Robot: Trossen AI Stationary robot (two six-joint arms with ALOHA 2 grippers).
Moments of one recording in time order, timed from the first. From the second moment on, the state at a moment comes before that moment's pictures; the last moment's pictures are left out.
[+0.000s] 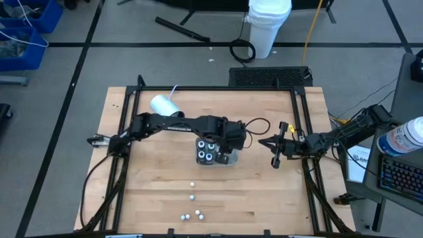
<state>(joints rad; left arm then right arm) 0.00 2.22 2.06 -0.96 0.00 0.29 0.39 0.65 0.14 0.65 0.53 -0.57</state>
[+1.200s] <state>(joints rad) 0.00 2.30 2.06 -1.05 -0.14 0.17 0.39 0.65 0.14 0.62 0.53 -0.57</state>
